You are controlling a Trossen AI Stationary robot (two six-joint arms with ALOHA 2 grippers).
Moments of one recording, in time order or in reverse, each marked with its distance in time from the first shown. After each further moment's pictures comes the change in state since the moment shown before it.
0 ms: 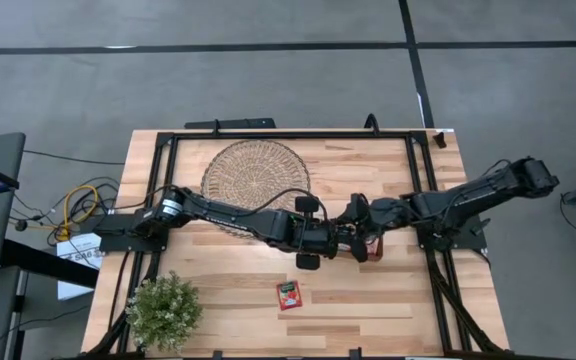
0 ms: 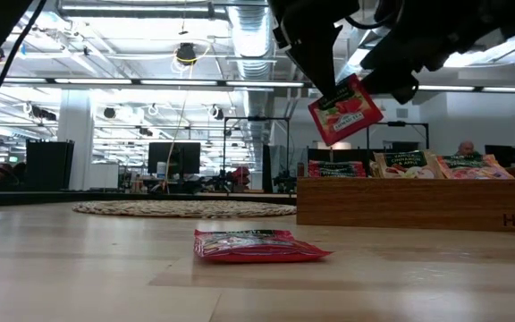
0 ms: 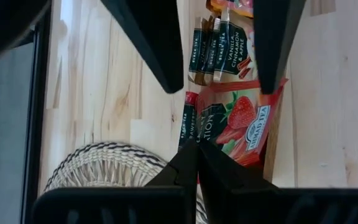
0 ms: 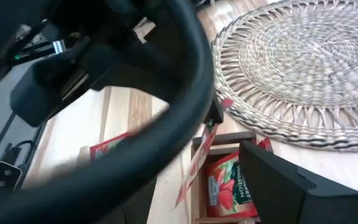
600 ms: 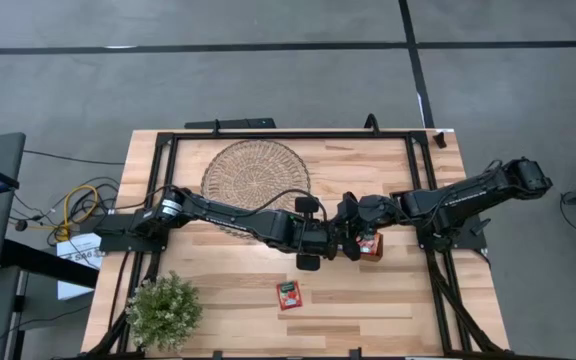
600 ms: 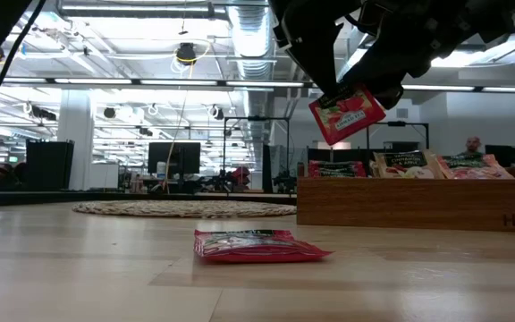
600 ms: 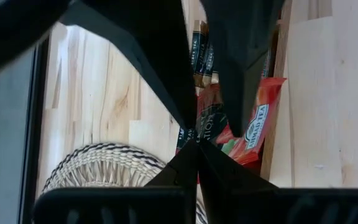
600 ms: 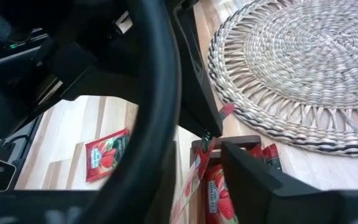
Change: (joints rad) left arm -0.001 -0.002 0.000 0.003 -0.002 -0.008; right arm -0.049 0.105 0.058 0.000 -0.076 -0.033
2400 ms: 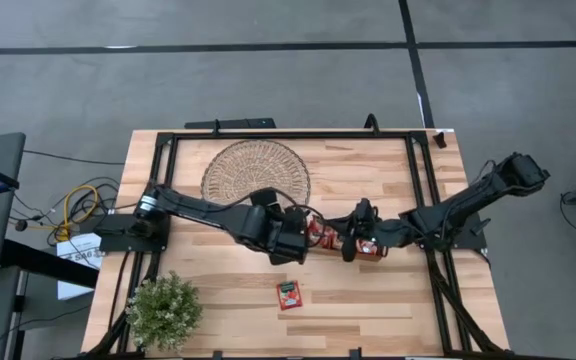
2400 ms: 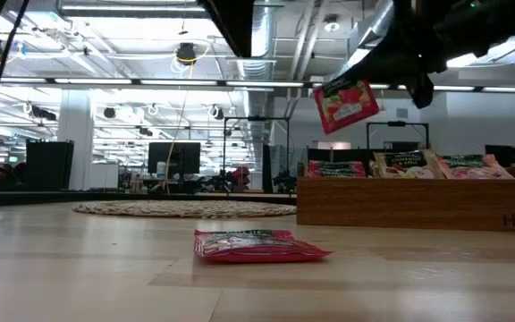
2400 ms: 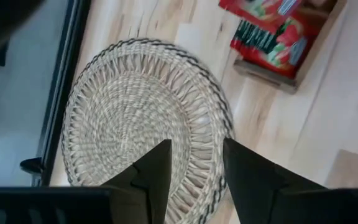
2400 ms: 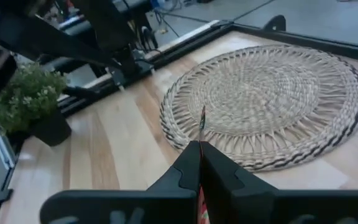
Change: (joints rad) left arm -0.057 -0.151 0.000 -0.485 -0.068 -0.463; right arm 0.228 -0.006 -0.134 0.293 0.616 0.257
